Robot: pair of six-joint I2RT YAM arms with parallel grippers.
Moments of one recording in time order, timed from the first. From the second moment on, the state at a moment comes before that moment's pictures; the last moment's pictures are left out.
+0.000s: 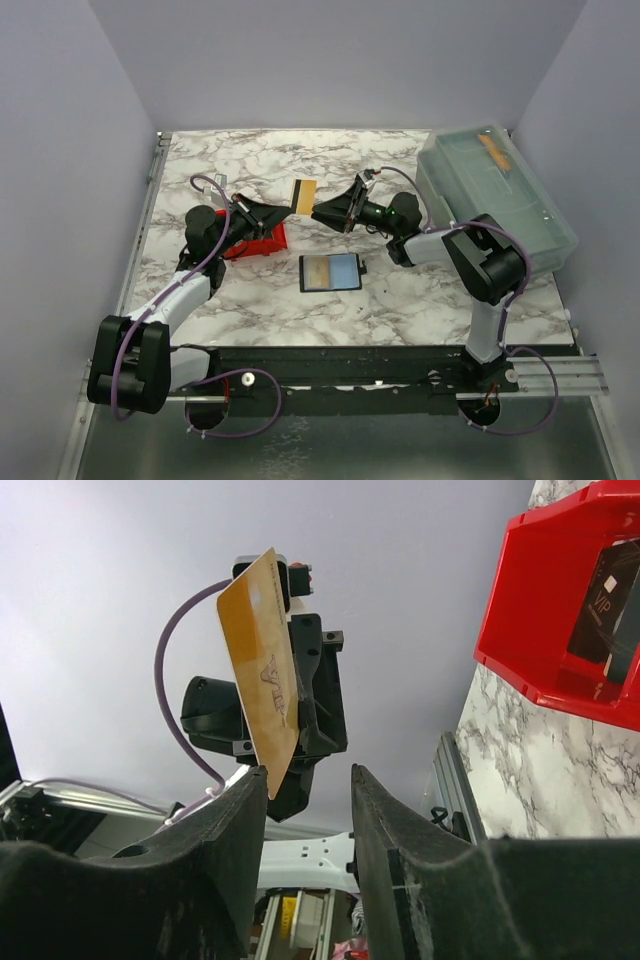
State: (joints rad) left arm -0.18 1.20 0.51 0.66 0.60 -1.27; right arm 0.54 1.94 0.88 1.27 -0.70 1.60
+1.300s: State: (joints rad) left arm -0.21 1.20 0.46 0.68 0.60 -1.27; right arm 0.55 1.93 0.93 1.13 -0.68 1.44
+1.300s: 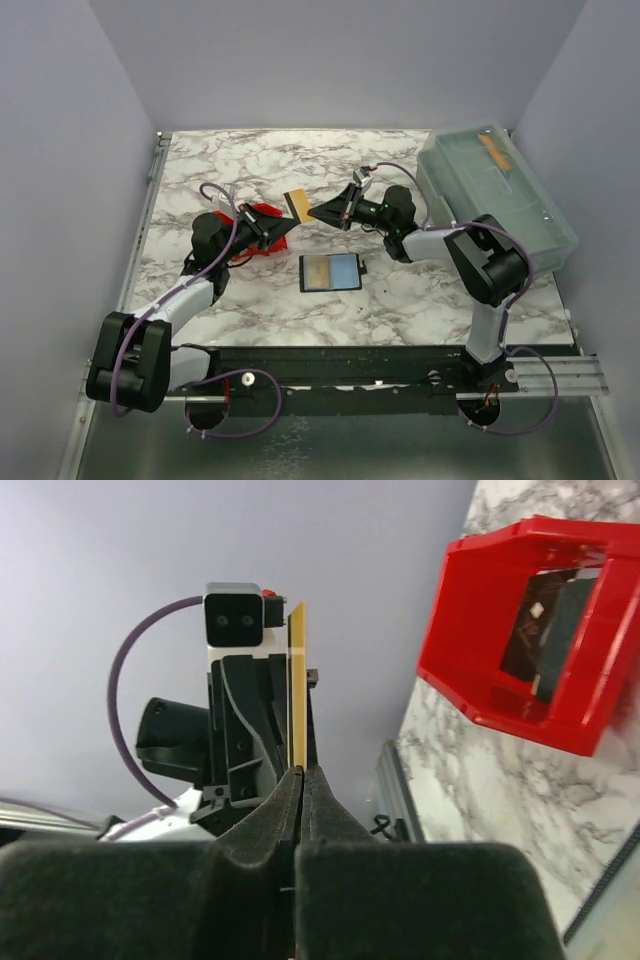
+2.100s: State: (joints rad) left arm -0.48 1.42 0.62 0.10 0.53 -0.89; right arm 0.45 1.54 0.54 0.37 -0.73 0.85
